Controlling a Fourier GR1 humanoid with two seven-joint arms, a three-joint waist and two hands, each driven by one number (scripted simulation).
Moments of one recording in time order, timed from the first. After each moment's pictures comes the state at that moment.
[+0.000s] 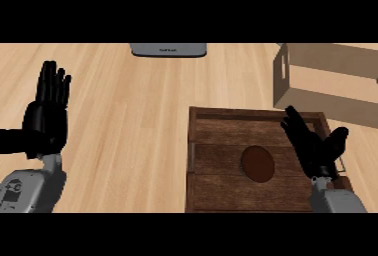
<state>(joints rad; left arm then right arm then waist) -0.23 0.29 -0.01 -1.53 0.22 0.32 -0.09 -0.10 -0.20 0.03 -1.34 -0.23 -0.02 0.11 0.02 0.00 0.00</state>
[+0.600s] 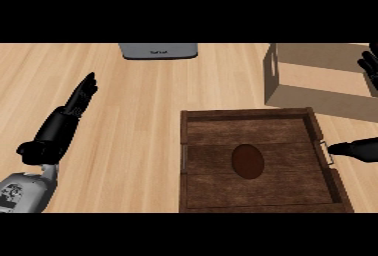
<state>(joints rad) -0.21 0.45 -0.18 -1.53 0.10 0.07 -0.09 -0.22 -0.57 -0.12 -1.66 -0.17 0.19 -0.07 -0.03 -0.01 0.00</state>
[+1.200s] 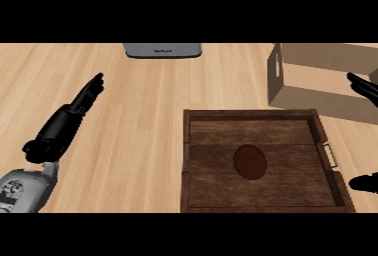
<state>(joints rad) -0.23 0.46 -0.19 -1.52 0.08 0.00 -0.08 -0.11 -0.76 -0.05 -1.84 0.13 0.32 -0.27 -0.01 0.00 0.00</state>
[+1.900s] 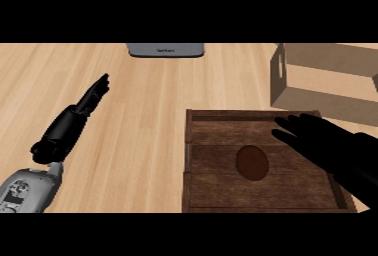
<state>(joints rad) -0.24 0.42 -0.19 -1.52 0.05 -0.02 -0.08 -0.23 -0.80 0.27 -2.19 0.35 0.58 0.29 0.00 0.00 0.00</state>
